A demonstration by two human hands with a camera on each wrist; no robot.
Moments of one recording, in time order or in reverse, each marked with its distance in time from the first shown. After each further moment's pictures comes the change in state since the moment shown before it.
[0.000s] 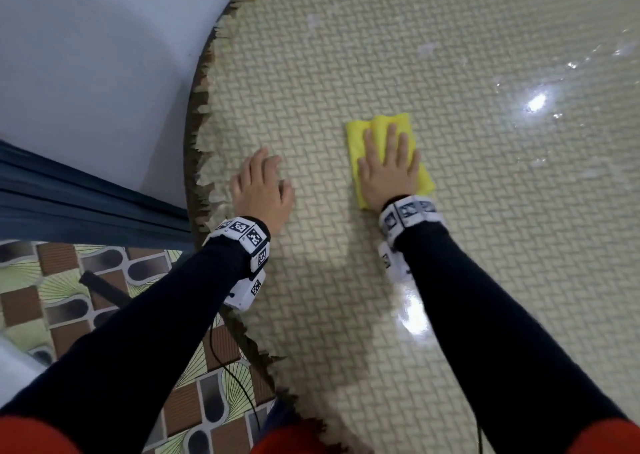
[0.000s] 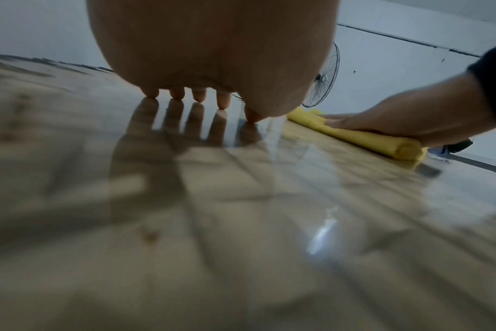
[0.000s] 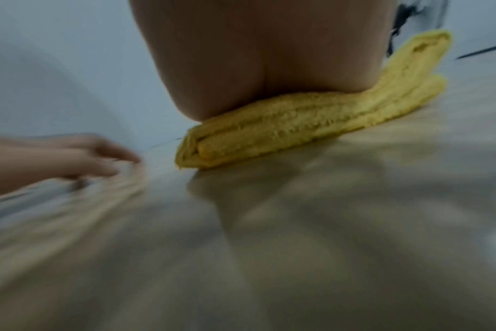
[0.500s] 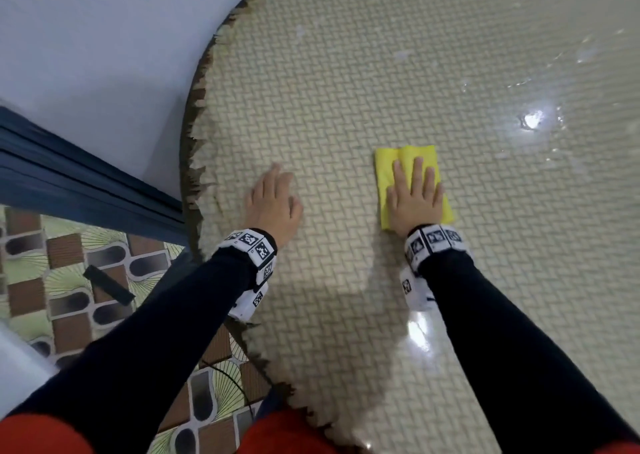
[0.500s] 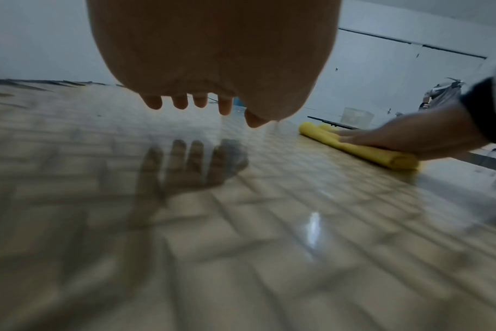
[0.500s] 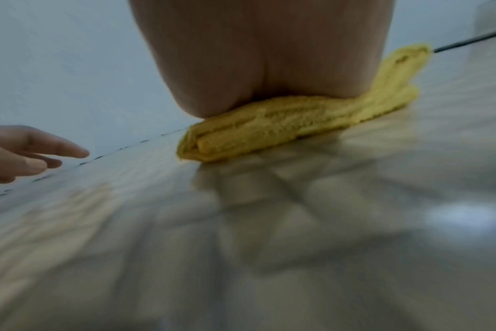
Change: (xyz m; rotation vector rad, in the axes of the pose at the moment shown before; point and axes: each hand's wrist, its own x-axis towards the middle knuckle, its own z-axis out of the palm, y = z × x) left_hand -0.066 0.054 -0.003 0.012 -0.121 0.004; right_hand -0.075 0.097 -0.006 0.035 -0.007 0.061
